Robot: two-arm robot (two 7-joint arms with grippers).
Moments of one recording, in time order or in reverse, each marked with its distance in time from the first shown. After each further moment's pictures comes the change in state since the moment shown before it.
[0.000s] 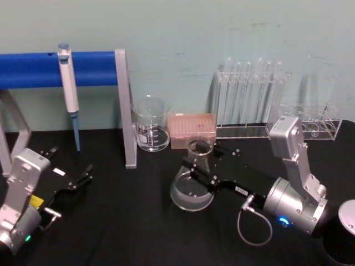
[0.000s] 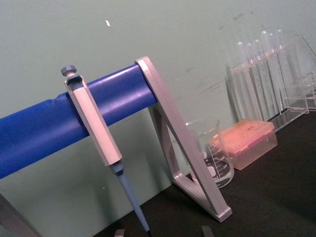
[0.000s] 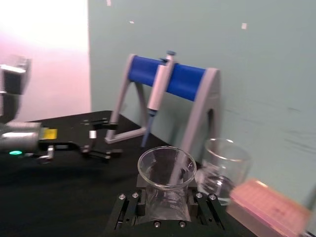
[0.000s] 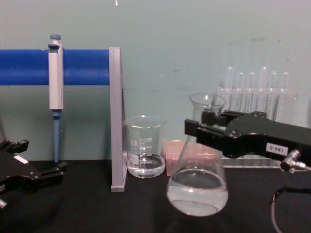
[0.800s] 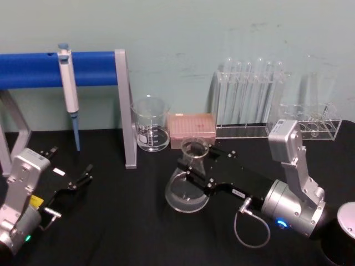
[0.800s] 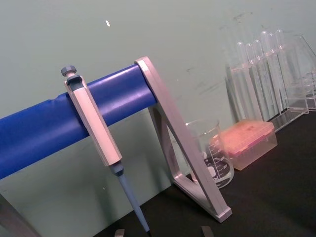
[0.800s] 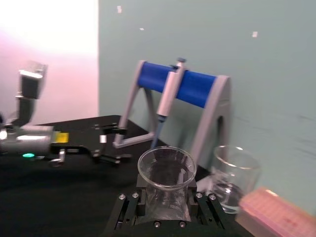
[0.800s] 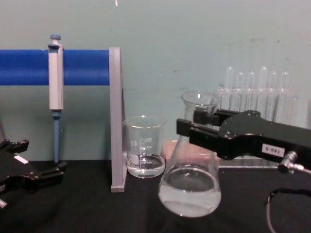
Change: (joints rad) left arm 0.000 0.000 0.000 0.000 0.000 0.000 0.000; right arm 0.007 0.025 -0.042 -0.009 0.031 -0.037 0.005
